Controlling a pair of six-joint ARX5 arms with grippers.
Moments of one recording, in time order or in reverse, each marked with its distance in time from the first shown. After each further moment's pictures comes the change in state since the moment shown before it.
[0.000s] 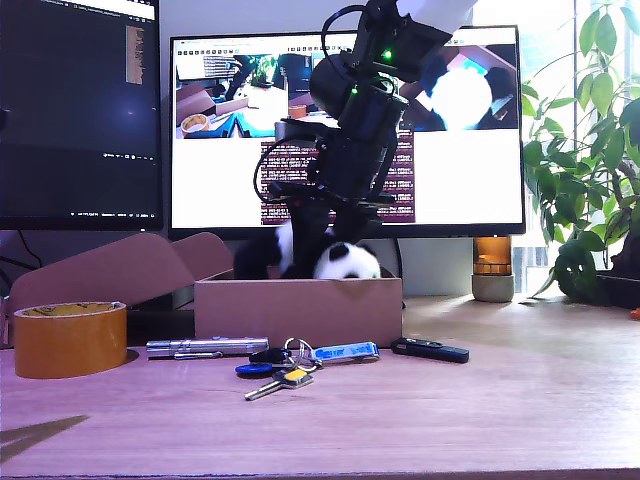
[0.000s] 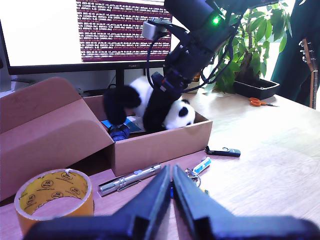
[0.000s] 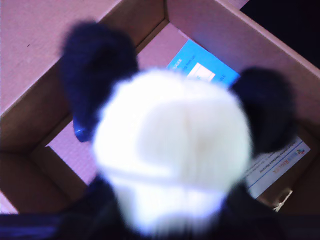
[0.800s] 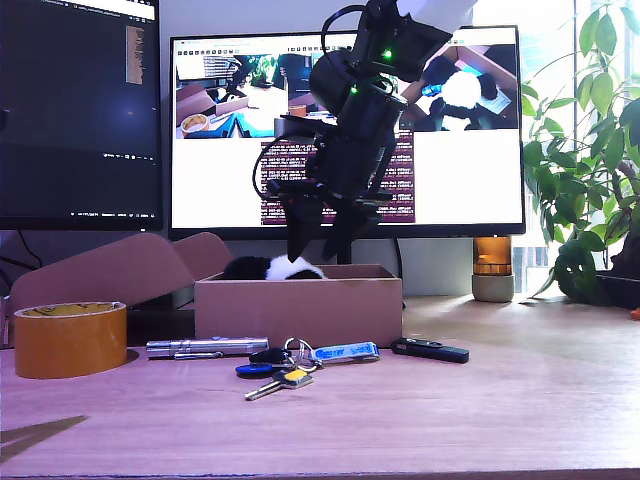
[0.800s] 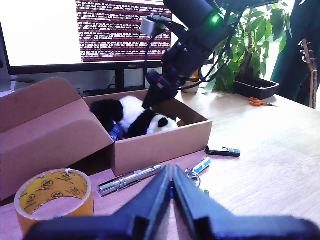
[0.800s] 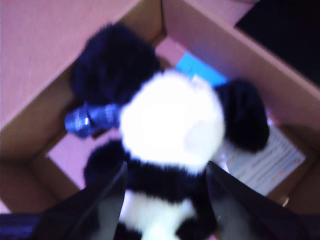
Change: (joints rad) left arm 0.000 0.000 0.000 0.000 0.000 0.000; right arm 0.000 0.000 0.000 0.012 0.000 0.000
